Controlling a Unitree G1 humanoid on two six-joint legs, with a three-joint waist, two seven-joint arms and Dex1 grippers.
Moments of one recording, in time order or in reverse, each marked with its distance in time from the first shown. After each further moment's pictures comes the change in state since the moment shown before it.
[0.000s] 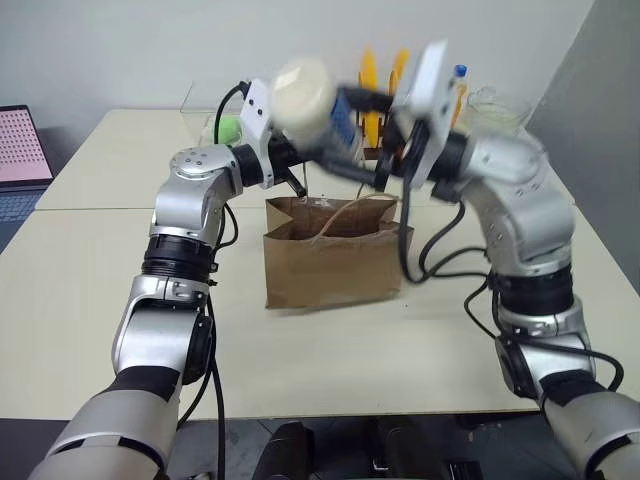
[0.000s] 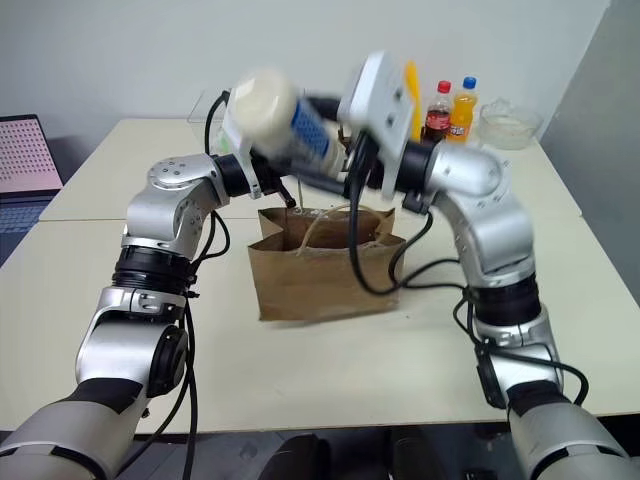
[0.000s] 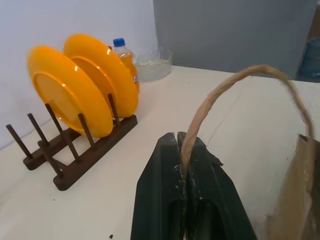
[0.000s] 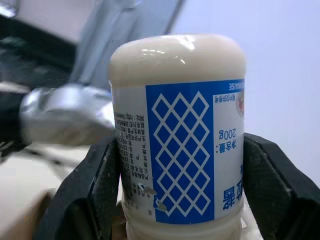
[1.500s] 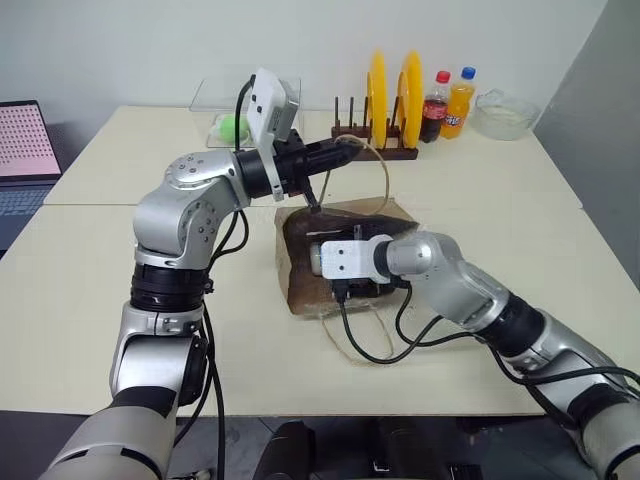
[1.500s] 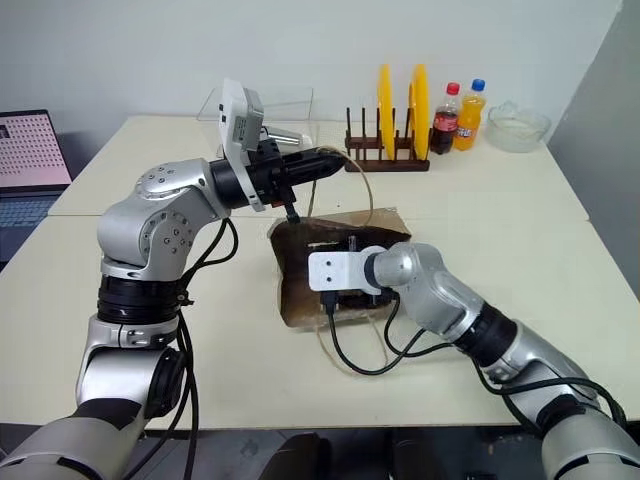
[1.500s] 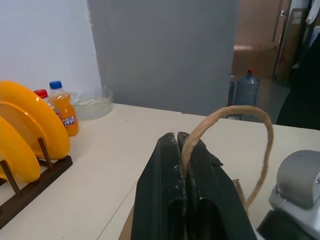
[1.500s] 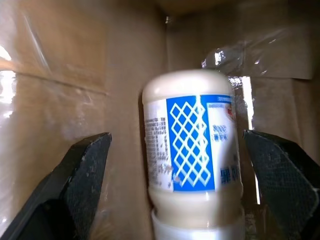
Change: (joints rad) left arm 0.131 0.010 0.025 -0.467 -0.249 0.289 -0.012; right arm 0.141 -0.097 0.760 0.073 -0.586 0.101 -0.034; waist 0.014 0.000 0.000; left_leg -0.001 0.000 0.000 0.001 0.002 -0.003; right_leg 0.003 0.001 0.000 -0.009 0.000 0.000
